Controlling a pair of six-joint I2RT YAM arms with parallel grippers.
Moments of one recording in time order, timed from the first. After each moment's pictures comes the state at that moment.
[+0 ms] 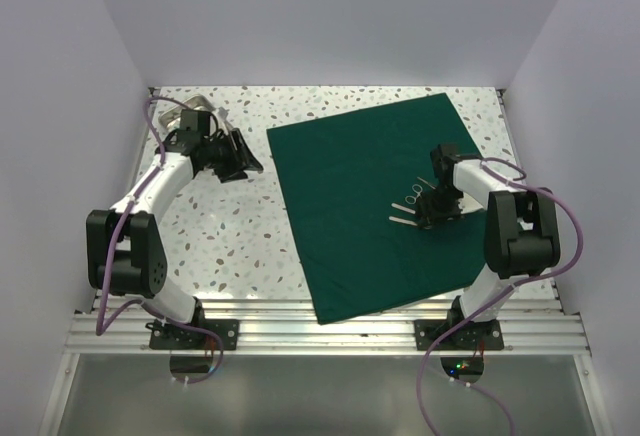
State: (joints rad) left arm -0.07 1.58 1.17 -0.49 0.42 -0.51; right arm 0.08 1.72 1.05 -0.87 0.06 1.51
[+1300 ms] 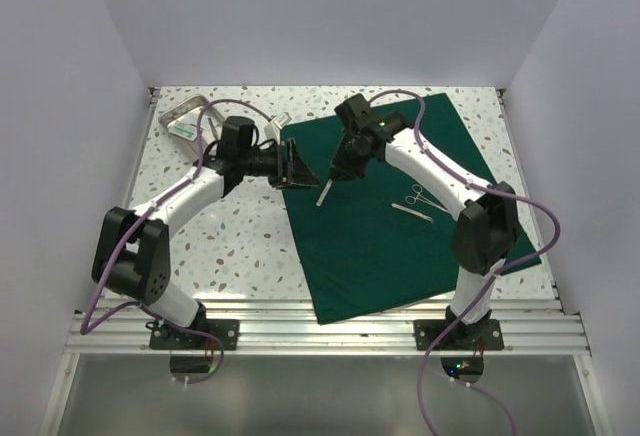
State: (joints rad) left arm -0.34 1.56 1.06 -0.12 0.89 -0.60; right arm 0.60 1.85 1.70 -0.93 0.01 1.02
